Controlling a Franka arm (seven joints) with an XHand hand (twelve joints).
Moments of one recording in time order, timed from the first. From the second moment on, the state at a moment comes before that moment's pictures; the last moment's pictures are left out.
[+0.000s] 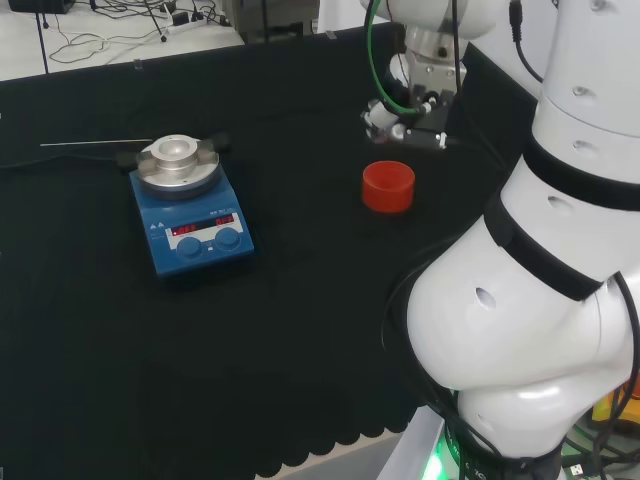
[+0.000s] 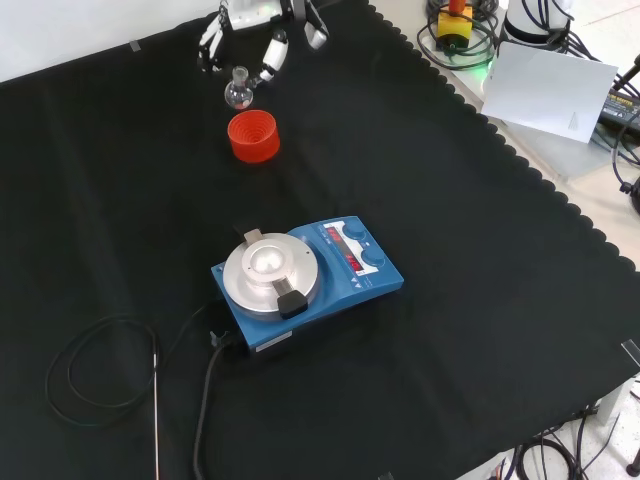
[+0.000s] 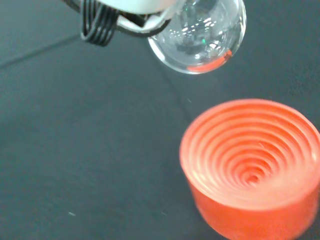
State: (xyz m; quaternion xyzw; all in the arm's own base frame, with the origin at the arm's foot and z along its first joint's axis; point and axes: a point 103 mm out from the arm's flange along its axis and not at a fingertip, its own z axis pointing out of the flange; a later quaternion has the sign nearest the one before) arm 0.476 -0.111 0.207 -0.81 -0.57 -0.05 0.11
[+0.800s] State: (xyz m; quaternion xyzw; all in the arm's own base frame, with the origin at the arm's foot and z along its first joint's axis) arm 0.496 -0.010 0.247 -0.76 -0.64 -0.04 0.11
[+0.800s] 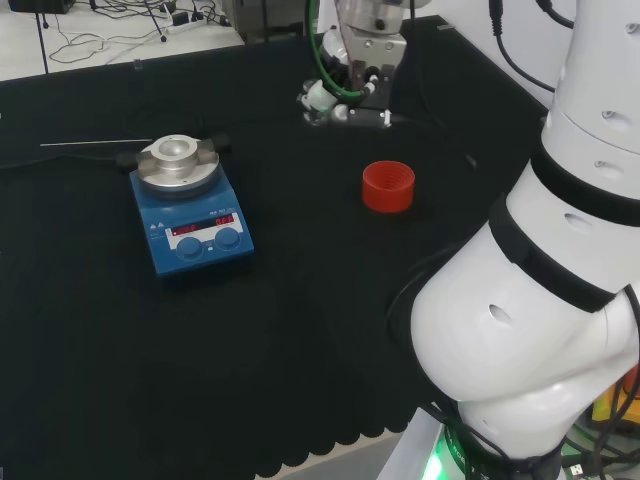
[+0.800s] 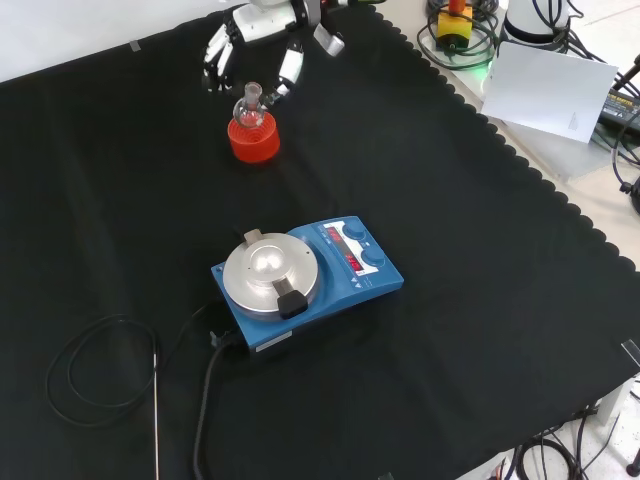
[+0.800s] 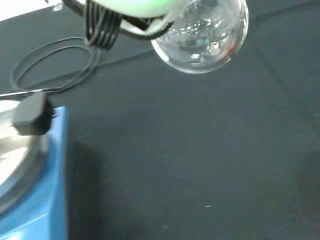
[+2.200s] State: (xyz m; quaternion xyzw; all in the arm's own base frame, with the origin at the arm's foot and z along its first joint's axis) arm 0.584 0.170 0.237 -0.65 -0.75 0.01 0.14
